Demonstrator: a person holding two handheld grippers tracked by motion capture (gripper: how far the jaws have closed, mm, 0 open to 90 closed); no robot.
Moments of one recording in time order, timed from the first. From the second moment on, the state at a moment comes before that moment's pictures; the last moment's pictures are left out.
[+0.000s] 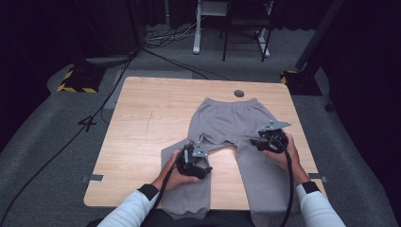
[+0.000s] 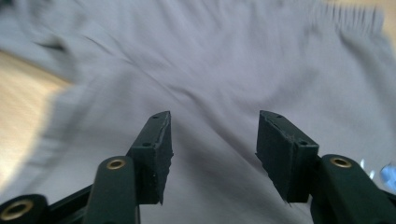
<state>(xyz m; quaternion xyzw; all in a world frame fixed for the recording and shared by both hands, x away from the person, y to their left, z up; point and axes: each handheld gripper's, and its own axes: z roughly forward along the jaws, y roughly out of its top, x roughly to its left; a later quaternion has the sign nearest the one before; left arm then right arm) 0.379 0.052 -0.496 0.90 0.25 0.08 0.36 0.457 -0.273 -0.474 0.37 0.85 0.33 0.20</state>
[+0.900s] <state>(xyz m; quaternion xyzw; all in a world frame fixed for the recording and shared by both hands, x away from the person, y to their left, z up) 0.273 0.008 -0.490 0.93 0.05 -0.04 0.36 0.471 -0.276 -0.492 0.42 0.83 0.33 0.18</state>
